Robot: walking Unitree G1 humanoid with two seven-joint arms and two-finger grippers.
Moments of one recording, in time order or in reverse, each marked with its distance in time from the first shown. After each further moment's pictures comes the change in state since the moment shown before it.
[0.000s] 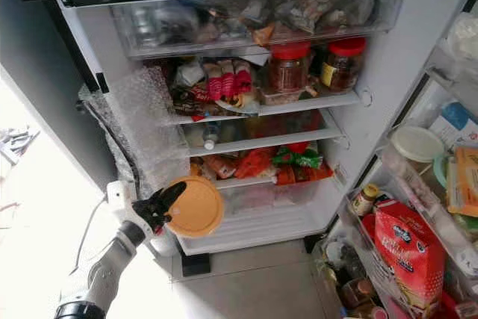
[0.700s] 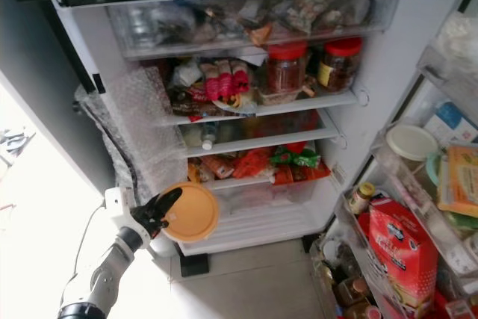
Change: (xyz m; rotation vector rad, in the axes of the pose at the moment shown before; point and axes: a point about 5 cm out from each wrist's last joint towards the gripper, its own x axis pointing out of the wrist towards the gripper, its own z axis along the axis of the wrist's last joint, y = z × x) left arm -0.004 0.012 -0.011 0.004 -0.020 0.064; right arm 0.000 0.000 -0.002 -0.008 0.010 0.002
